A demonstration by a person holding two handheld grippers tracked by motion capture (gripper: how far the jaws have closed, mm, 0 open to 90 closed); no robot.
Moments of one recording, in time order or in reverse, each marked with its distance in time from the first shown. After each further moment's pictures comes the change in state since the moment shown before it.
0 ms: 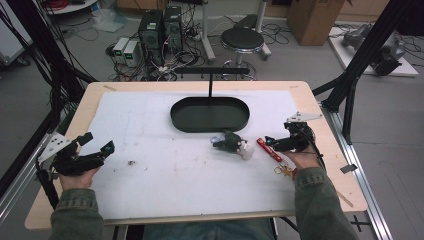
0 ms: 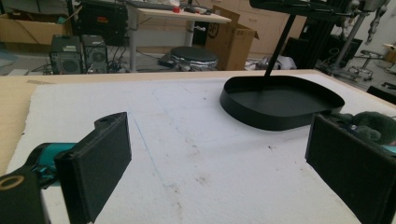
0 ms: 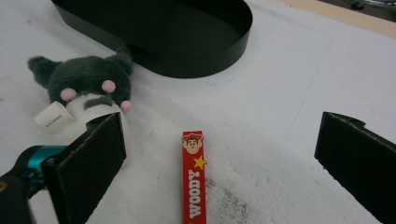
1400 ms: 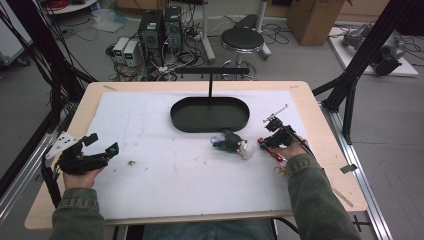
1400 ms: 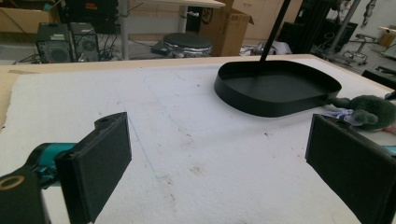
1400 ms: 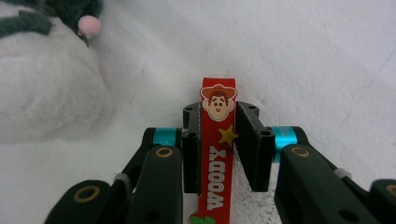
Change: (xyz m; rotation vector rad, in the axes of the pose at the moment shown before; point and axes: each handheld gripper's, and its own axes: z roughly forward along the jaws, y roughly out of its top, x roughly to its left) left arm -0.001 -0.003 0.009 0.058 -0.029 0.013; right arm 0.003 0.014 0.062 0.491 0.065 -0.035
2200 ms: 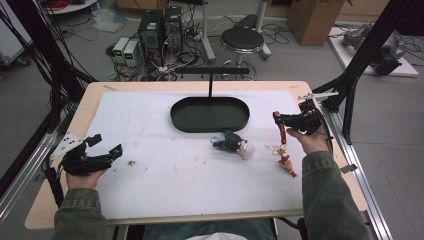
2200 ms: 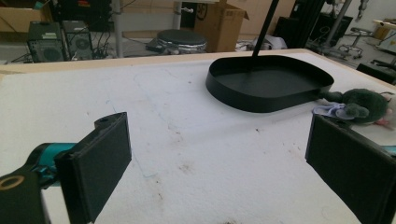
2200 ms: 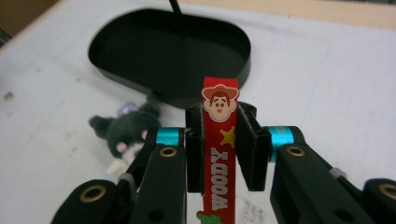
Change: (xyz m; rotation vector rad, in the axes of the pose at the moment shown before) left arm -0.009 0.000 0.003 0.012 -0.017 0.012; right arm -0.015 -0.010 -0.102 -0.454 0.080 0.224
